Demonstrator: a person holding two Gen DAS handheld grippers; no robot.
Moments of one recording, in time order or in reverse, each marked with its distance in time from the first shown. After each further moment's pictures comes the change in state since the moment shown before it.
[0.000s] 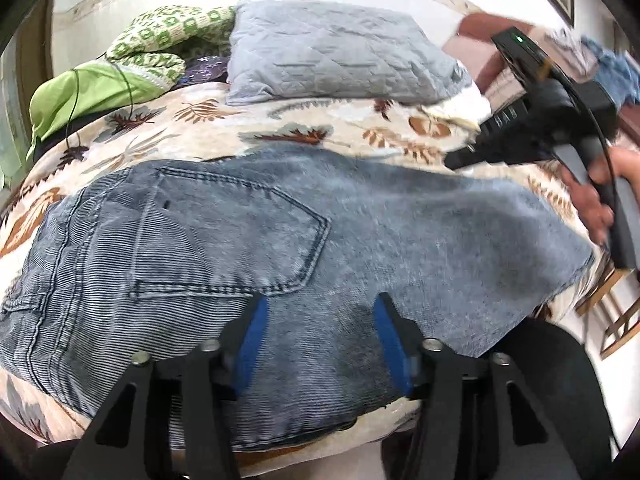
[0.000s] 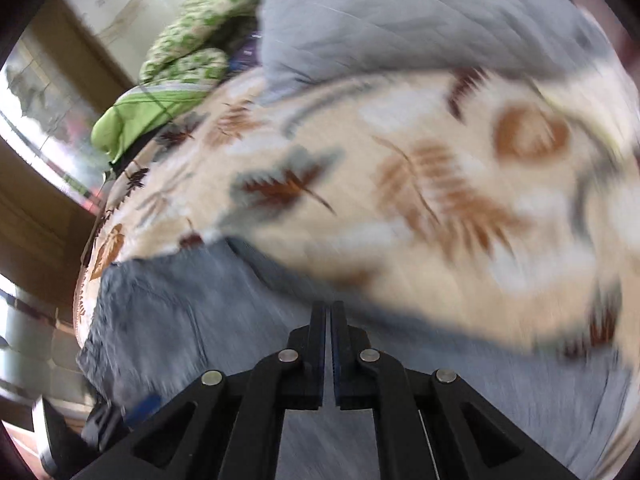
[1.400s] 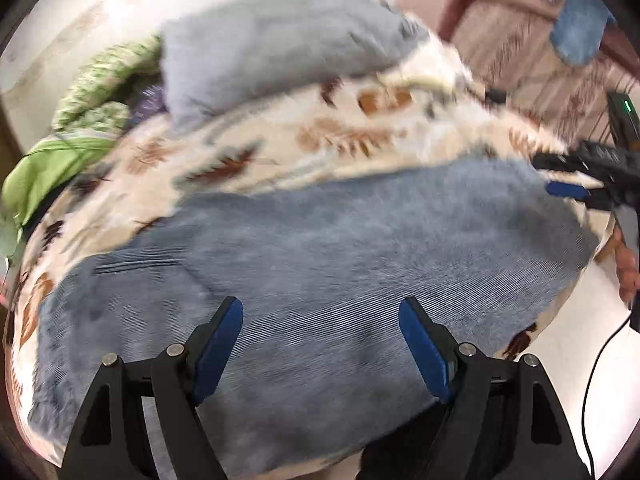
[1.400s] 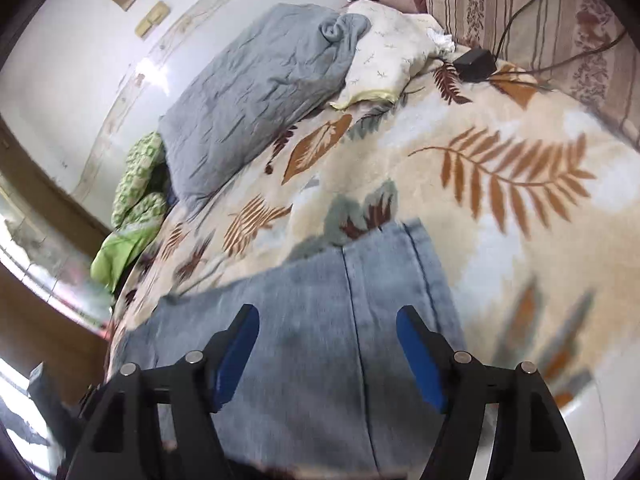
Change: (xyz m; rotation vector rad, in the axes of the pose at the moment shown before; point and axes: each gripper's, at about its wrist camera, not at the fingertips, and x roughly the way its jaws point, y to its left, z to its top) left arm 0.026 -0.102 0.058 0.213 0.135 0.070; right arm -0.098 -0.192 -0.106 0.395 -0.347 0.059
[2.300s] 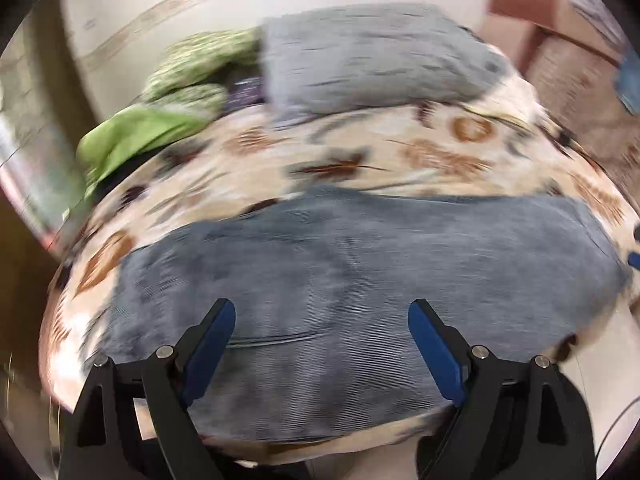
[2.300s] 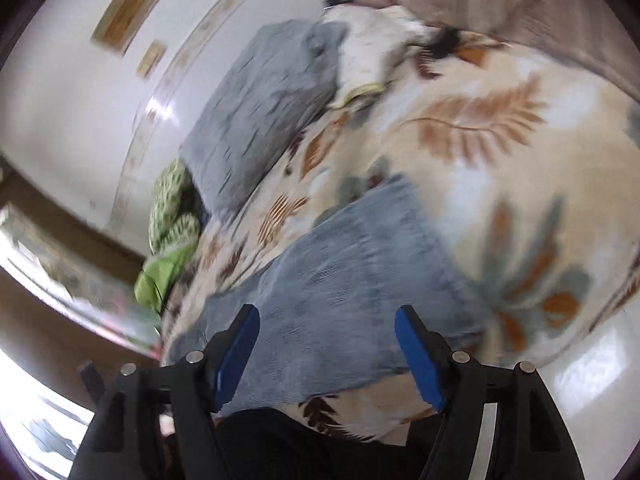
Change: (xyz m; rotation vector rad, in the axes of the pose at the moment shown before) left arm -0.059 0.078 -0.026 -0.231 -0.081 0.235; right arm -0.067 0.005 -0.051 0.048 -0.022 0.132
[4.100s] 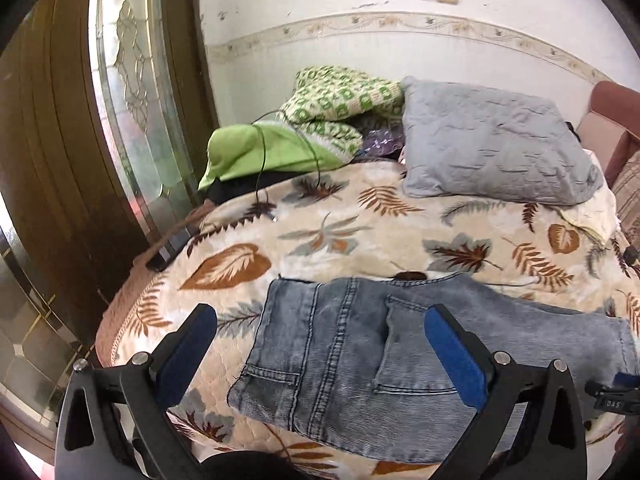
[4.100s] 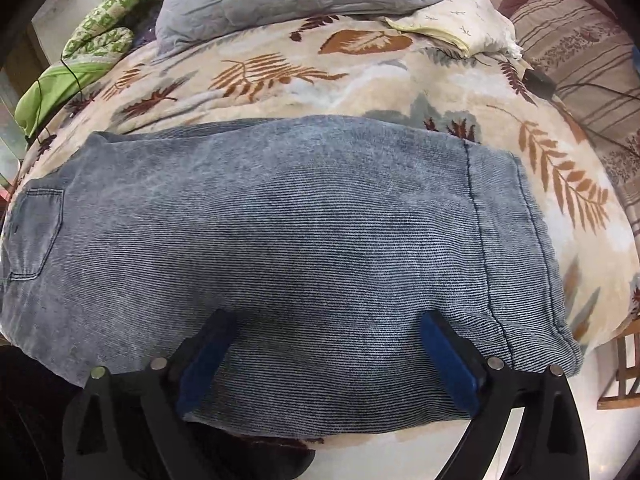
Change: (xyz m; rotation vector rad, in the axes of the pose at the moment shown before) left arm -0.065 0.111 0.019 -0.260 -0.155 0.206; right arm 0.127 0.080 -0.036 -0.444 0.274 -0.513
